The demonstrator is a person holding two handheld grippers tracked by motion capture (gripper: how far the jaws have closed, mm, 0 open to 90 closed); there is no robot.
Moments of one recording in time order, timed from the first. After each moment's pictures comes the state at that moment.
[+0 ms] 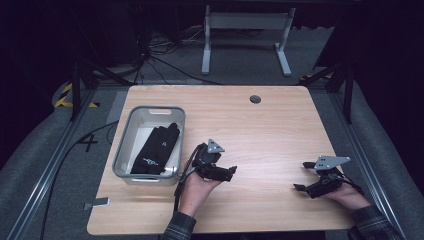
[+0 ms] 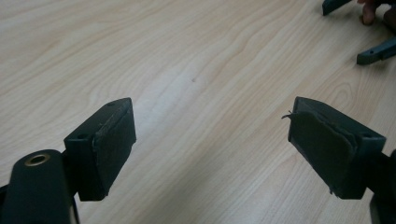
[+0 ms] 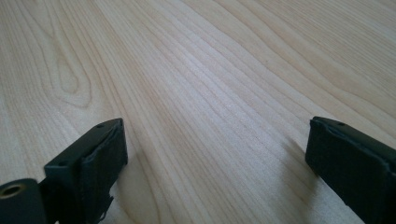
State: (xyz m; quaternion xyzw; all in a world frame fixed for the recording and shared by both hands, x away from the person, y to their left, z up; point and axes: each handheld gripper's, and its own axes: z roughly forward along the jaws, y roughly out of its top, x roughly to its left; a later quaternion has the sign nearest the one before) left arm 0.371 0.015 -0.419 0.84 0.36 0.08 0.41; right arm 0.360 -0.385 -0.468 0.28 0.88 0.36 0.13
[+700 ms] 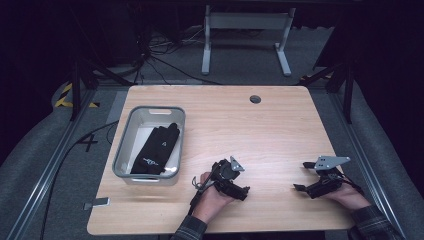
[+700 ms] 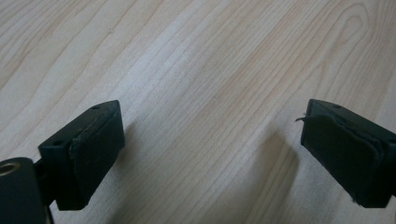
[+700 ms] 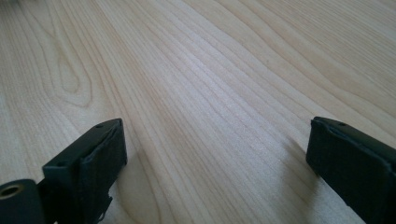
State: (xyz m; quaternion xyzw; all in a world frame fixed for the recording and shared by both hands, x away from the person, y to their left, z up) left arm 0.357 -0.035 -0.468 0.89 0.29 0.08 0.35; right arm 0.360 -0.385 -0.468 0.28 0.88 0.36 0.13
